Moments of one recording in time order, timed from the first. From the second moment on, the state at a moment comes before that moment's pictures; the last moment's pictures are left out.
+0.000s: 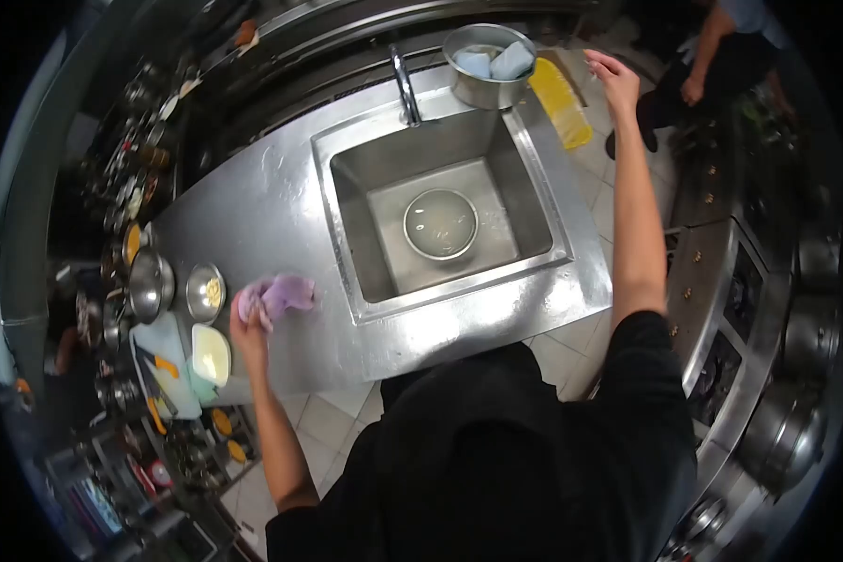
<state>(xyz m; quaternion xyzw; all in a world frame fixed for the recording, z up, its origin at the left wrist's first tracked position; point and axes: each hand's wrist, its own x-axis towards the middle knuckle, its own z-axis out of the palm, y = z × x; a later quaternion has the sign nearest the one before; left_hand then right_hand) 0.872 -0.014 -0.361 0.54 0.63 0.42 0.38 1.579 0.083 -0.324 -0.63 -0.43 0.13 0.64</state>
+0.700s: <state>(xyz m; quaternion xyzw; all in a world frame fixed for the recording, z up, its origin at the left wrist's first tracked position) 1.209 0.121 -0.380 0.69 0.58 0.15 0.40 1.375 0.094 -0.459 -0.43 -0.48 0.59 0.48</state>
